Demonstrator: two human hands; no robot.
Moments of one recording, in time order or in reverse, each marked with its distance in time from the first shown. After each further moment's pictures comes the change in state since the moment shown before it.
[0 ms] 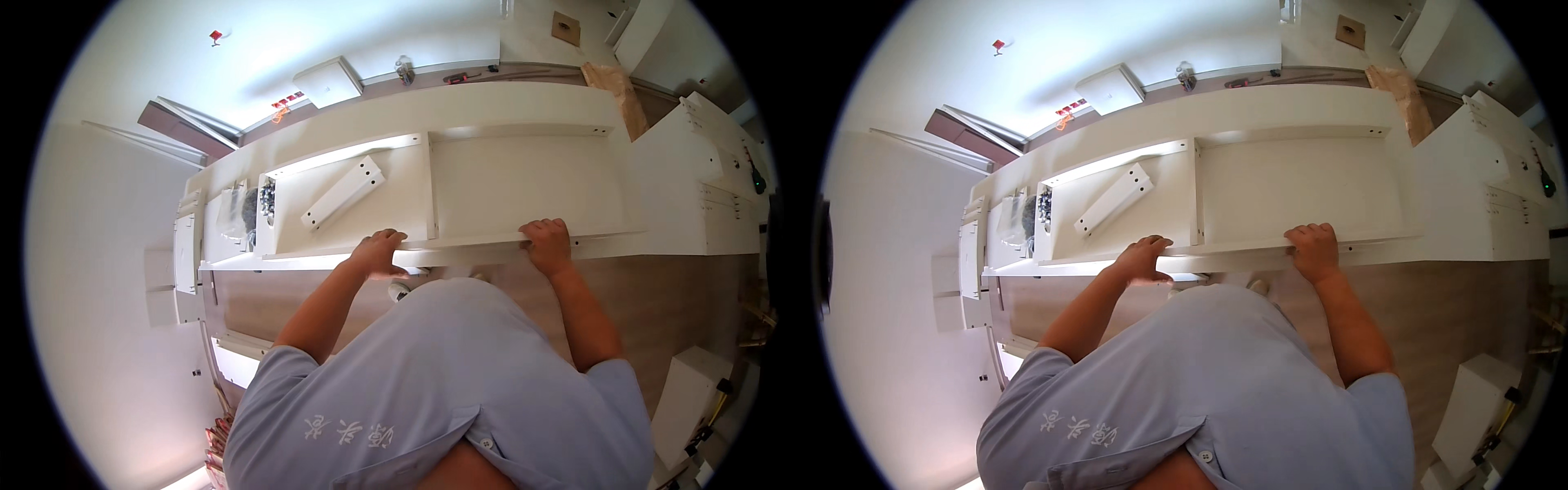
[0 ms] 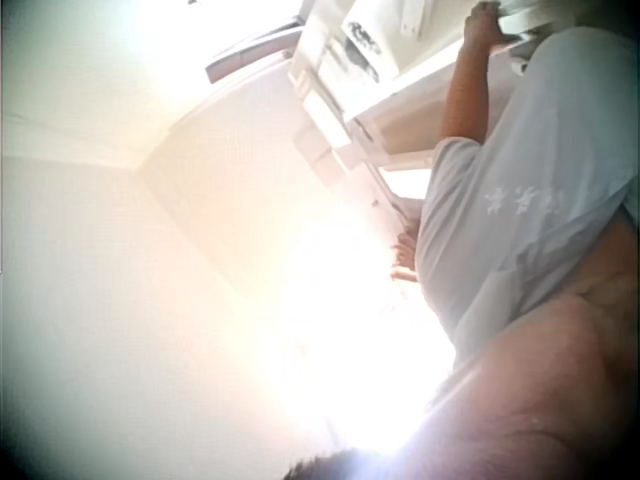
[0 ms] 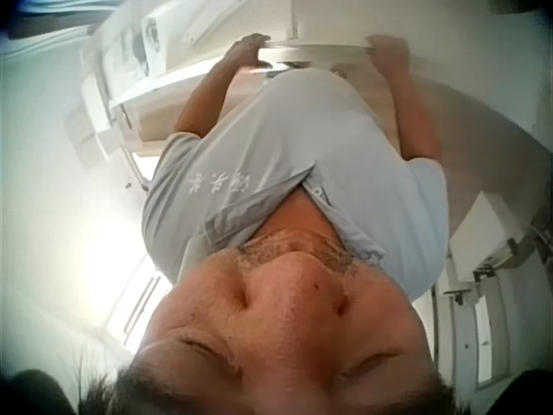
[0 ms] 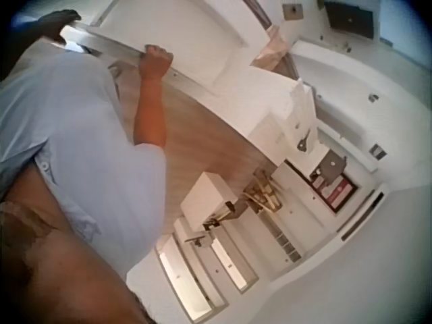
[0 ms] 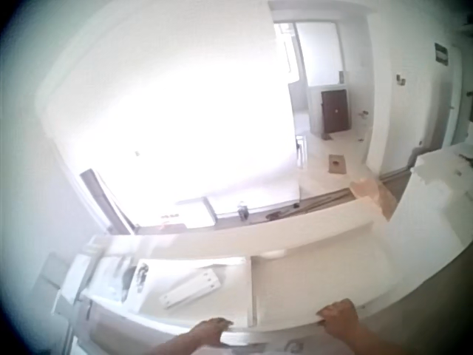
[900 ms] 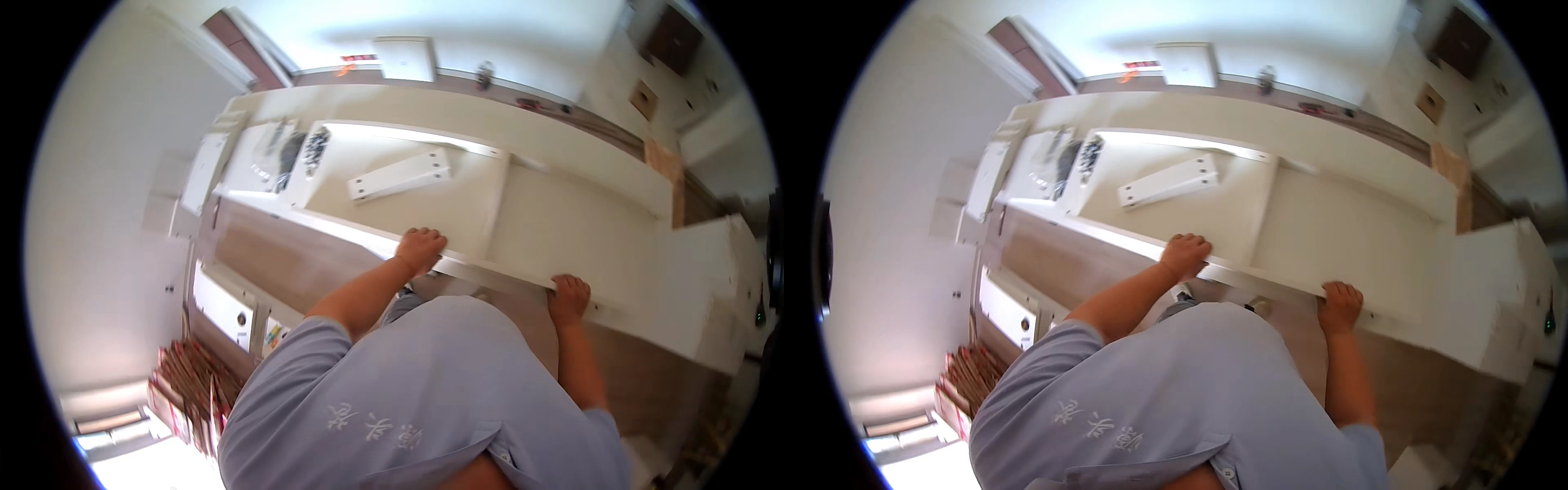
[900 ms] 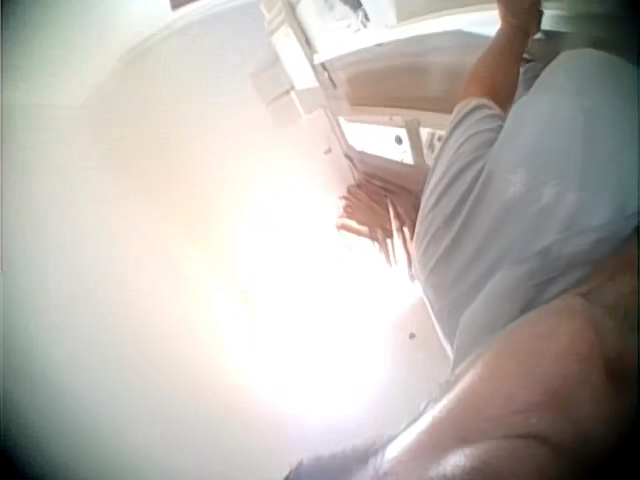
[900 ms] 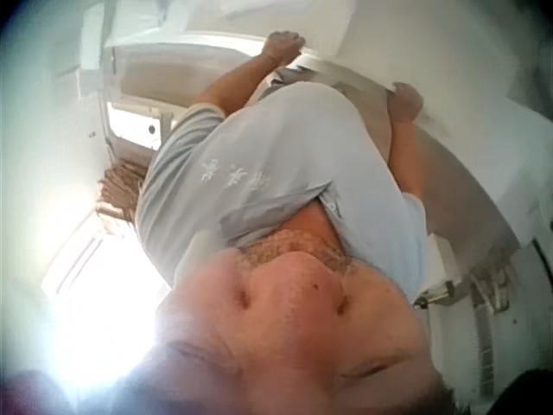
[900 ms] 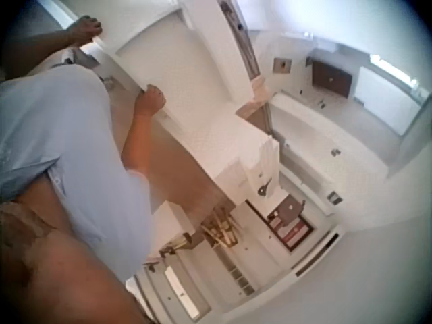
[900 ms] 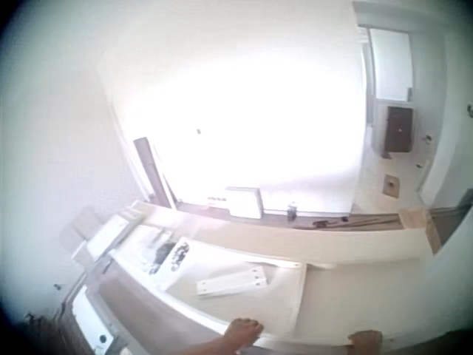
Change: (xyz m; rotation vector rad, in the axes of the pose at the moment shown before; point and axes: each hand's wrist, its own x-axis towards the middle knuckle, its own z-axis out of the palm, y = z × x) left_hand 0.016 -0.029 0.064 0.146 0.355 -0.049; right_hand -0.010 0.001 0.052 -0.149 -0.016 0.072
